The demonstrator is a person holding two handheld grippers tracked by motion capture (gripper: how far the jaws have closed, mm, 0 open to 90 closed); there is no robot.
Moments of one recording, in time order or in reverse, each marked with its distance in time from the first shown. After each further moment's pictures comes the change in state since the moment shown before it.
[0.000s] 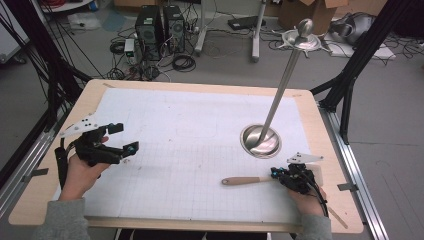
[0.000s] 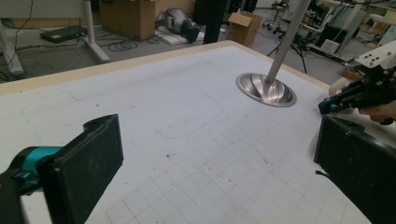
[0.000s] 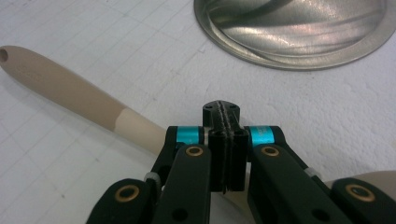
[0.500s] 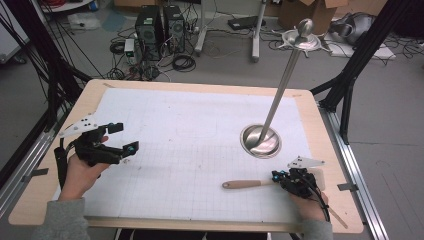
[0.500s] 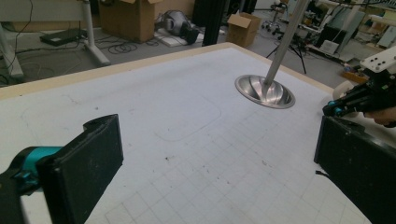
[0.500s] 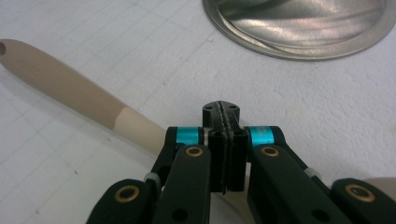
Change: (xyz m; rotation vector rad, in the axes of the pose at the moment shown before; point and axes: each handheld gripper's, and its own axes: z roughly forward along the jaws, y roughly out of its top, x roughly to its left) left arm -0.003 0.002 0.000 -0.005 -0.004 0.008; right arm 0.006 -0.006 -0.007 -0.009 0.007 -0.030
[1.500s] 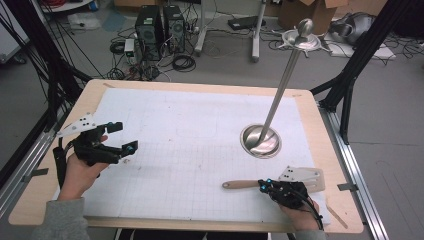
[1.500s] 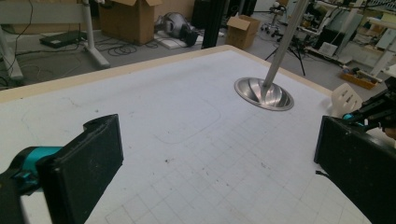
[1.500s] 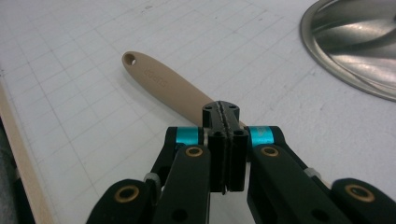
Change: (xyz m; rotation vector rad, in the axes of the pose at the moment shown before) left arm 0.001 0.002 -0.003 -0.015 0.000 0.000; right arm 0.045 -0.002 -0.006 -0.078 0.145 -0.112
